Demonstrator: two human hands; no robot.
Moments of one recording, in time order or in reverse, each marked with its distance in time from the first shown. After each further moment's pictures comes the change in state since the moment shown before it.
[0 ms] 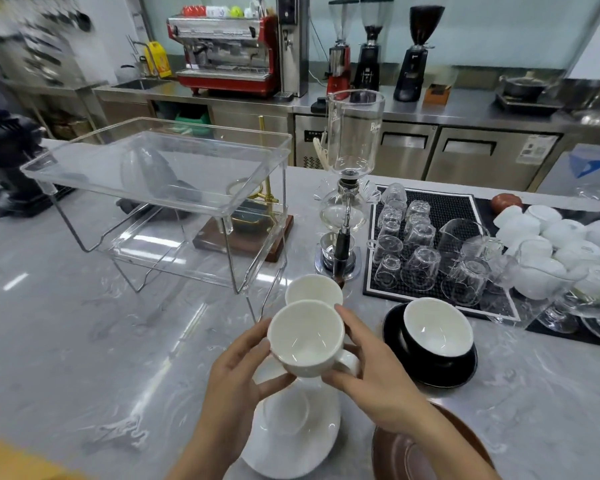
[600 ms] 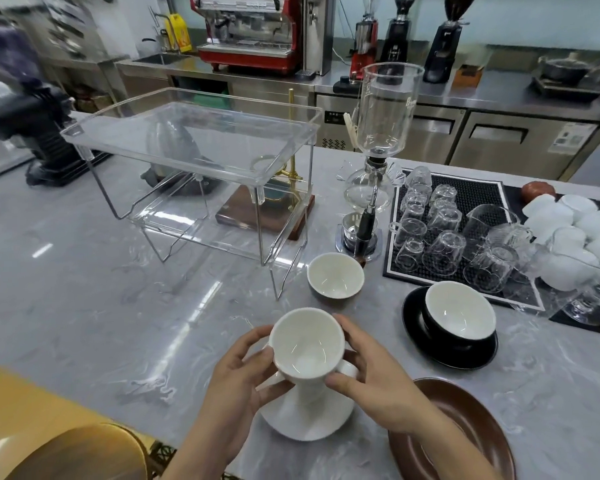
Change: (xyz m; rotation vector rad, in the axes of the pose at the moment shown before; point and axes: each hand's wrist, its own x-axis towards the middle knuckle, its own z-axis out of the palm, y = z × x) left_hand -0.032 -0.010 -0.035 -0.090 0.069 -0.174; right_hand -0.015 0.010 0.031 0.090 -0.144 0.010
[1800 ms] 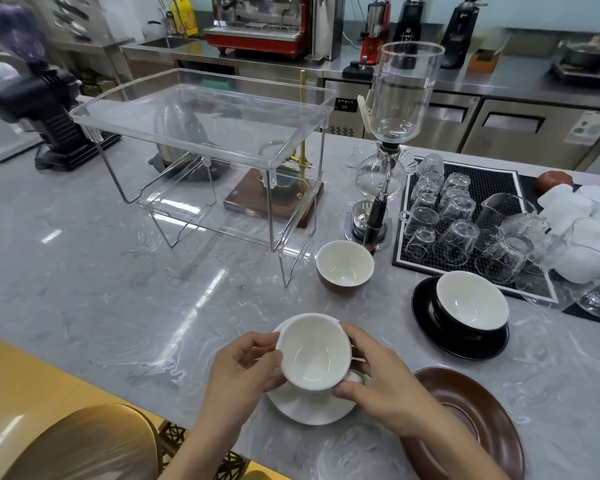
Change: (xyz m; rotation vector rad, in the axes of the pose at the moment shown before) left_hand -0.005 -0.008 -0.009 0.311 0.182 0.089; right_hand -0.012 0.010 0.008 -0.184 -0.057 0.117
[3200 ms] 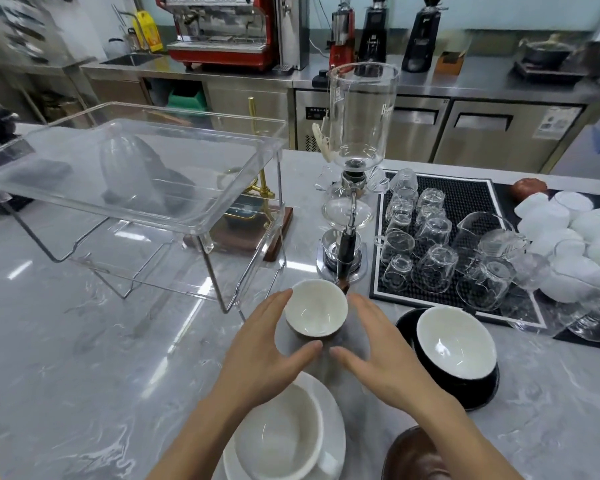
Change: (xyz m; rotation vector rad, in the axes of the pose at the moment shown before) left_hand 0.094 0.058 0.079 0.835 -0.222 0.579; right_hand 0.073 0.009 -0.077 -0.264 0.272 -0.137
